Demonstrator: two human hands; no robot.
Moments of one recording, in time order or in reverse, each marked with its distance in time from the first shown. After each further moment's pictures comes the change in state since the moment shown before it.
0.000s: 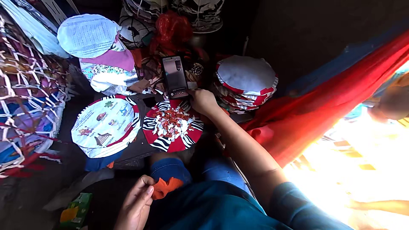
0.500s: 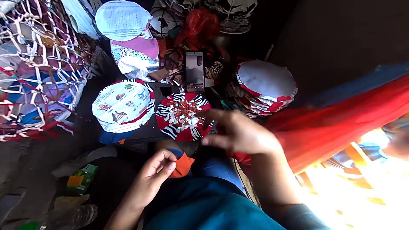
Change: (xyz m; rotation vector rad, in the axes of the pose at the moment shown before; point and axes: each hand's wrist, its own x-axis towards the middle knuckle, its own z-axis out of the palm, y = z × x) left_hand 0.020 0.019 0.035 0.310 -0.116 0.122; right_hand -0.140 -0.029 -0.068 0.456 -0.140 -0.642
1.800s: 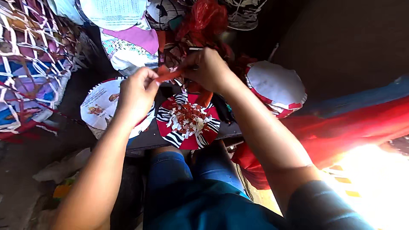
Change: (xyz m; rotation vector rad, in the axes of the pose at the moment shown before) left_hand 0.181 0.044 -0.080 0.856 0.250 -0.035; right_hand 0.163 0.035 -0.025 -0.222 0.117 0.154
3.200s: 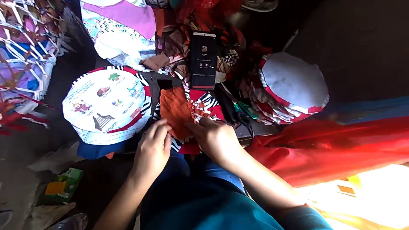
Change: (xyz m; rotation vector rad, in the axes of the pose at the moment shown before) left_hand -0.105 -0.039 0.077 0.254 0.113 0.191; right_hand -0.119 0.010 0.093 -0.331 0.136 -0.064
